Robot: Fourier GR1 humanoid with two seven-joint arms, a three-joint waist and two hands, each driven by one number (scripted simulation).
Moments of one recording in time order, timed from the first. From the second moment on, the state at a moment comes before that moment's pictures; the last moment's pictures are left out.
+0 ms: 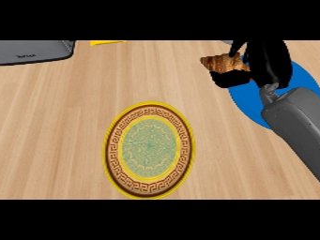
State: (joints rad) left arm 0.78 0.43 -0.51 -1.78 0.27 0.68 0.20; right arm -0.80 -0.52 0.49 -1.25 0.56 -0.31 0.61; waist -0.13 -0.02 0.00
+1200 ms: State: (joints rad) left arm 0.71 0.50 -0.58 -1.77 0.32 0.72 0.16; right arm -0.65 -0.63 0.34 -1.02 0.43 -0.26 0.50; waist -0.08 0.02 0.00
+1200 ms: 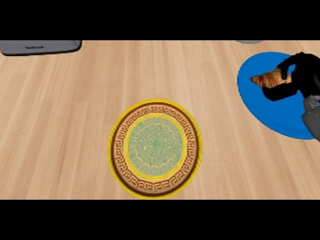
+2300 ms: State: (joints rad) left arm 0.70 0.54 -0.63 -1.75 0.38 0.78 0.14; right arm -0.63 -0.57 0.02 -0.97 -0.02 -0.11 0.07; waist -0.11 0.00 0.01
